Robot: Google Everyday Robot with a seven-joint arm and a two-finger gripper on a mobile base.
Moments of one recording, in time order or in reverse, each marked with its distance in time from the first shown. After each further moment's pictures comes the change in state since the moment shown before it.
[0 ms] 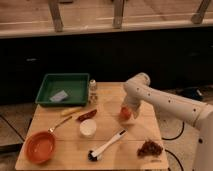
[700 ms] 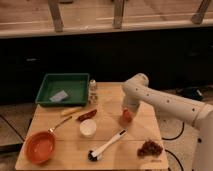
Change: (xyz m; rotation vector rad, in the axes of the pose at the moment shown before) arm -0.012 -0.002 -0.018 -0.015 0.011 -0.036
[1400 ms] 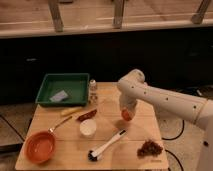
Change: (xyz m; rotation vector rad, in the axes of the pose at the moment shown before) arm -0.023 -0.008 -0.030 -0.013 0.029 -0.072
